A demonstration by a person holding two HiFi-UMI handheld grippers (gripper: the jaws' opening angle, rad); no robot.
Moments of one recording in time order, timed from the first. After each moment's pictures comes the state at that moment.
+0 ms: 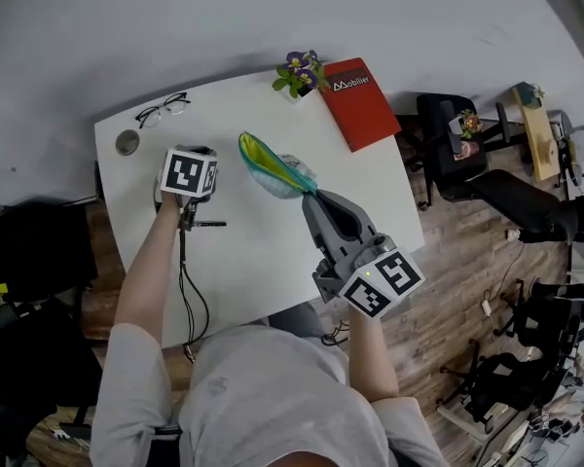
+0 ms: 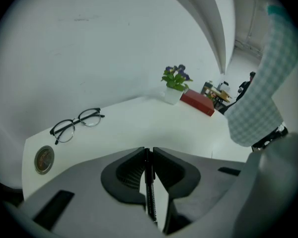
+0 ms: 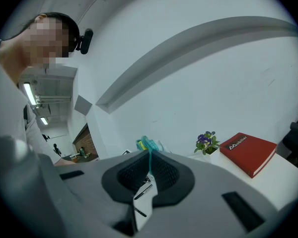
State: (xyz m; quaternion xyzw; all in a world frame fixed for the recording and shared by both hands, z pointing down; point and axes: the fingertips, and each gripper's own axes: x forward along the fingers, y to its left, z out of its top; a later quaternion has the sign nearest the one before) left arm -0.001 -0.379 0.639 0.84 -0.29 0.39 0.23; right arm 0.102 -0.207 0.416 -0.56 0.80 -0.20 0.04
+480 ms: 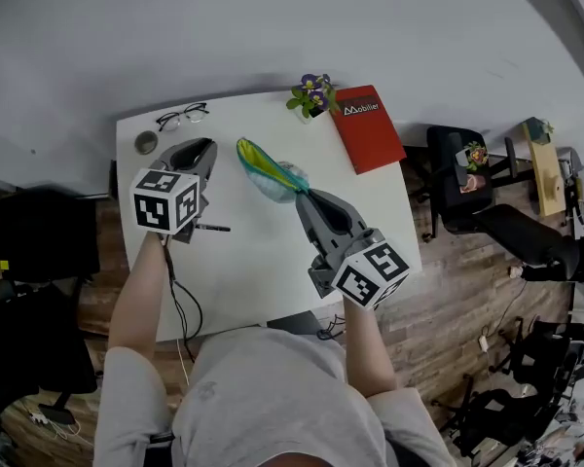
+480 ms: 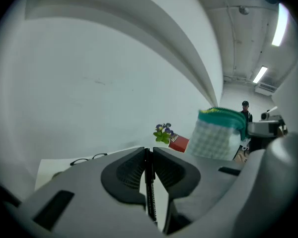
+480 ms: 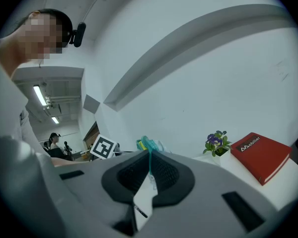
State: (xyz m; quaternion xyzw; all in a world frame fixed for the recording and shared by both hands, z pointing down) left arm -0.018 -0.365 0.493 0.91 -0.34 0.16 0.18; right arm 0.098 -0.221 0.419 -0.51 0.83 -0.20 0.03
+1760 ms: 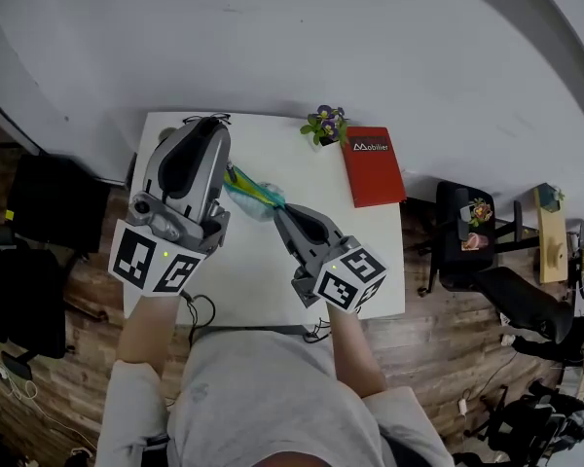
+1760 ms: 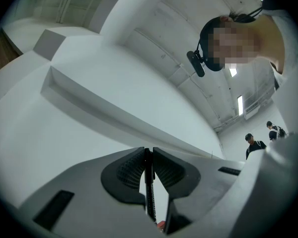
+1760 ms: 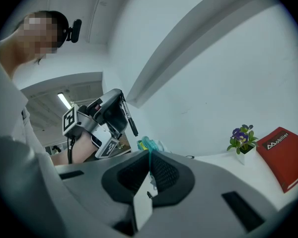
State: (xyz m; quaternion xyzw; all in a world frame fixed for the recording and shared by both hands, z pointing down) left arm -0.023 -0.246 0.235 0.89 -0.39 -0.25 -0.05; right arm 0.075 -0.204 0.408 -0.38 0.90 -0.21 0.03
